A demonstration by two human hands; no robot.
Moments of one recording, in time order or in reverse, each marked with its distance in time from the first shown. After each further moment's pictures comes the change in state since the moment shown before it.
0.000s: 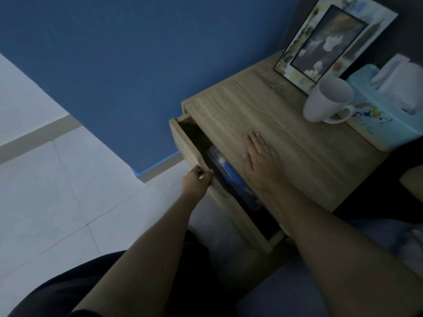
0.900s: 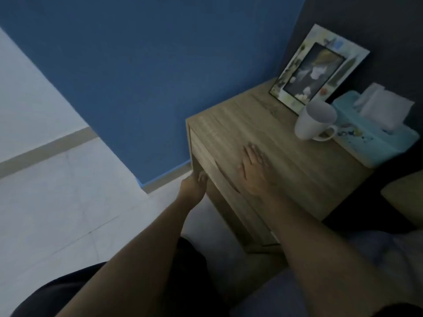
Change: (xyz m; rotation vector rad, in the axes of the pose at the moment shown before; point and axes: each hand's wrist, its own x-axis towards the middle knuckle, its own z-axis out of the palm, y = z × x) left_hand -0.025 0.028 -0.008 0.328 0.102 0.121; right_hand 0.001 -0.015 -0.020 -0.047 -0.050 -0.002
